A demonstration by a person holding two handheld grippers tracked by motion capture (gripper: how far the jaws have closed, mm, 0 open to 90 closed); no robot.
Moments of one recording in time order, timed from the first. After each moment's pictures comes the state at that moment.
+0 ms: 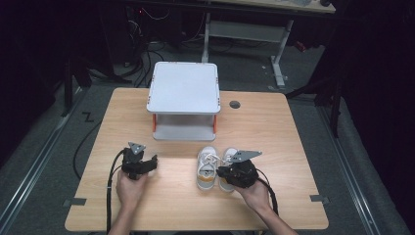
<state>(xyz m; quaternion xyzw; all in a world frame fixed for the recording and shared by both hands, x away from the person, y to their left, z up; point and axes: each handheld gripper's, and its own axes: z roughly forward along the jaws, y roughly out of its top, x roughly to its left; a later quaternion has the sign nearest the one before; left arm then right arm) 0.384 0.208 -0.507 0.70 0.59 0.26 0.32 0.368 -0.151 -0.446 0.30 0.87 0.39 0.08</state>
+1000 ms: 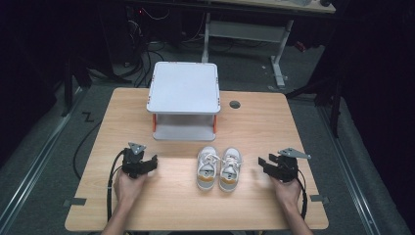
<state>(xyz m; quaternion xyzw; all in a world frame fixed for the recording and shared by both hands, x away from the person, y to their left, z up) 0.383 0.206 -0.506 0.70 0.59 0.26 0.31 0.402 -0.281 -0.483 0.50 0.75 0.39 0.20</state>
